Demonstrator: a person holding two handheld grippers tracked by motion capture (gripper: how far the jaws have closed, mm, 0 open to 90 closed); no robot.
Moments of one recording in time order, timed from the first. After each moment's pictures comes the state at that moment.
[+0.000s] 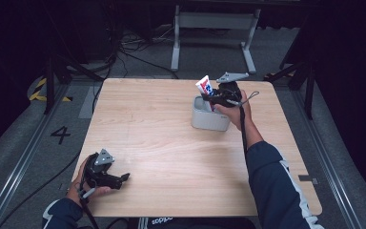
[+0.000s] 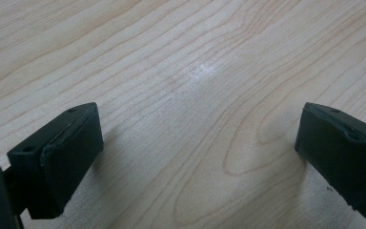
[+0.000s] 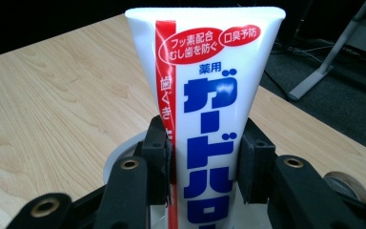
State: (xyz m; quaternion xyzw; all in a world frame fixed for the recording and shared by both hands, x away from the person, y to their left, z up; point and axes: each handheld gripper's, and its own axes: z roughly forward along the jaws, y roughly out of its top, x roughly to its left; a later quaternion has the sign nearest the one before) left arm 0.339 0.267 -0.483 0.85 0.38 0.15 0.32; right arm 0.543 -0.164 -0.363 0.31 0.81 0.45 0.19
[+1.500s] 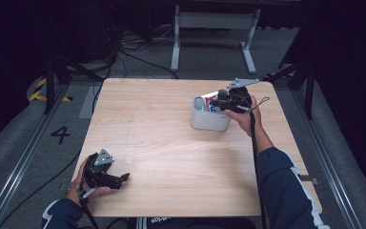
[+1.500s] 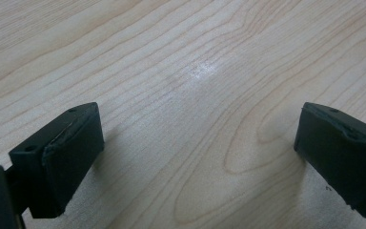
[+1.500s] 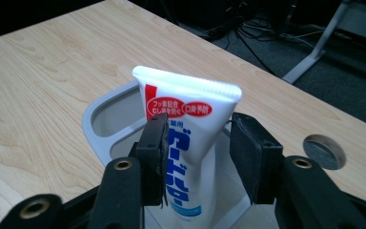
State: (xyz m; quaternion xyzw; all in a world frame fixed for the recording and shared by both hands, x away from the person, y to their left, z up) left arm 0.338 0.267 -0.483 0.85 0.38 0.15 0.32; right arm 0.529 -0.194 -0.371 0.33 0.82 0.43 0.19
